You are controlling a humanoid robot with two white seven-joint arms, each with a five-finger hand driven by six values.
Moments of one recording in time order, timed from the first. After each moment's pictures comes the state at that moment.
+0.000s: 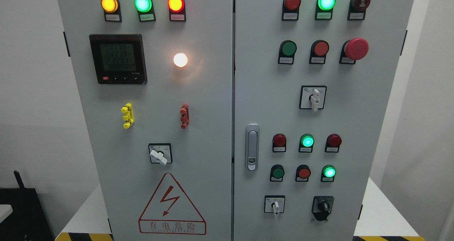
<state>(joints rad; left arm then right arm) 0.05 -0.05 -0.10 0.00 0.20 -0.11 0.00 0.24 -0.16 0.32 -2.03 -0.08 -0.12 -0.08</state>
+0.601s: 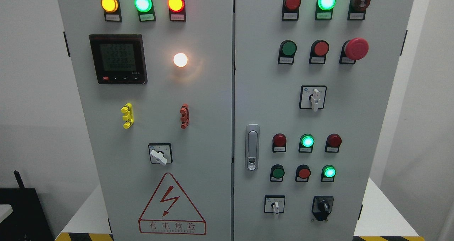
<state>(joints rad) 0.05 -0.05 -0.10 0.00 0.20 -0.11 0.00 0.24 -0.16 0.29 -2.03 -0.11 -0.12 -0.08</state>
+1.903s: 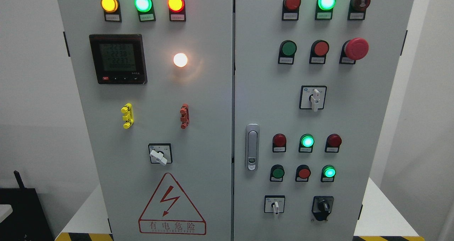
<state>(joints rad) 0.05 -0.05 -0.10 0.00 0.20 -0.11 0.00 0.22 -0.11 0.28 -1.98 0.38 -0.17 -0.16</state>
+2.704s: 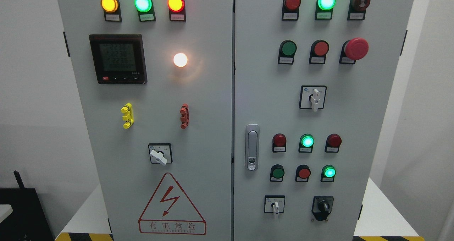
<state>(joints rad) 0.05 -0.05 -0.10 0.00 0.20 -0.11 0.00 0.17 -0.01 0.25 -1.93 0.96 -0.19 -0.24</state>
